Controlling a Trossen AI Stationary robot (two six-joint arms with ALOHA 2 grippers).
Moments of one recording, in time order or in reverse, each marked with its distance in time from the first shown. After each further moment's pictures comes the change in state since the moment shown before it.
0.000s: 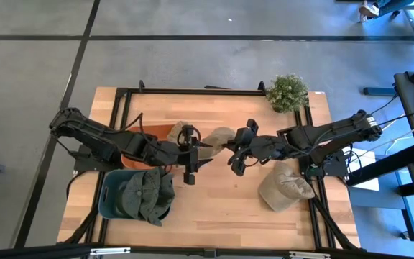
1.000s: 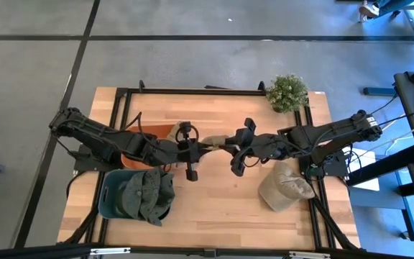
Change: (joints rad) left arm 0.001 0.001 -0.001 0.048 -0.093 -0.001; right arm 0.000 0.000 0.000 0.078 -0.015 -0.087
